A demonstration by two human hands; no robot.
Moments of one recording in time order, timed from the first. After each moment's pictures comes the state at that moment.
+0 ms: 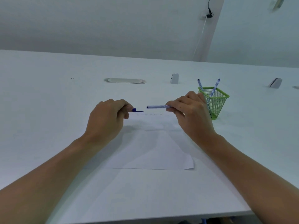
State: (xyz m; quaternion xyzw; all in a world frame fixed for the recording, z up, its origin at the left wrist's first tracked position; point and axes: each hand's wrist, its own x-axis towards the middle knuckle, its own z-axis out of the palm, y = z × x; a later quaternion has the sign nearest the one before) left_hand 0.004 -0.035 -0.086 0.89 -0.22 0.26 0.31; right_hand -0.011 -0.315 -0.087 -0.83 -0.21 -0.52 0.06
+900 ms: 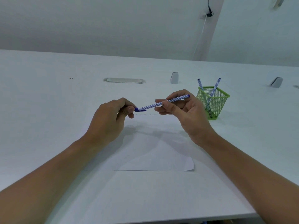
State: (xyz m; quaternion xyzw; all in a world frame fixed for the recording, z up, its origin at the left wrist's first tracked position) left_hand 0.003 -0.040 -0.087 0.85 -0.26 0.21 0.40; right_hand -0.037 -0.284 -0.068 -0.66 -0.17 -0.17 0.71
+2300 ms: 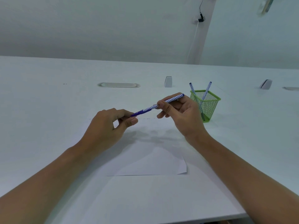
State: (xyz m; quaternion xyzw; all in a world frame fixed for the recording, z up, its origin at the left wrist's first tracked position) left_hand -0.010 -0.045 -0.082 0.85 -0.28 0.18 0.40; right_hand -0.036 -0.286 -0.062 -0.70 -0.12 -0.23 0.66
